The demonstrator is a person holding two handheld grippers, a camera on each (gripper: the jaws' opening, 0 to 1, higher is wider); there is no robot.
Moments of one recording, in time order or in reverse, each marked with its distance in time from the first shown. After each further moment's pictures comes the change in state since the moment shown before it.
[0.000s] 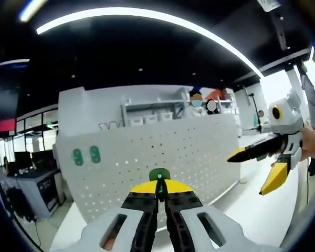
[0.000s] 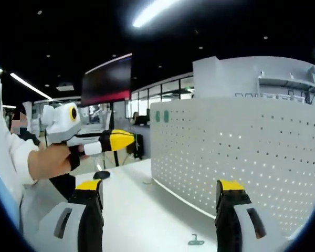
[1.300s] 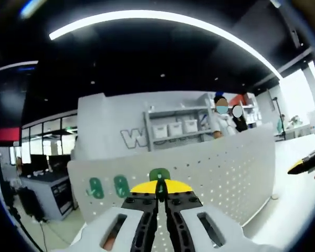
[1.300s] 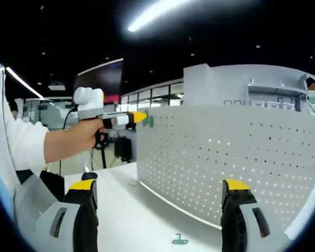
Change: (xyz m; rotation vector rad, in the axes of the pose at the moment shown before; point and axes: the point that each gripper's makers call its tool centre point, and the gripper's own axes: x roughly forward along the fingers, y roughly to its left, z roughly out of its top) left arm 0.085 0.077 0.036 -0.003 -0.058 0.171; right arm -0.020 -0.026 0.002 -0.030 -0.035 -0.098
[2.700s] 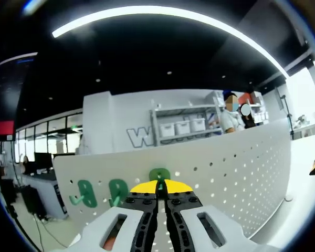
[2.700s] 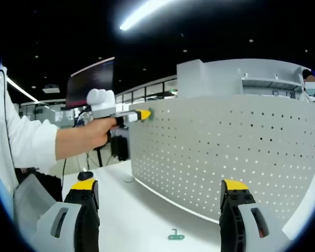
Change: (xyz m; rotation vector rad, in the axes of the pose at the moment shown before) left arm 0.050 0.013 -0.020 -0.003 0.002 0.058; right arm -0.001 -0.020 -0.015 0.040 0.022 -0.034
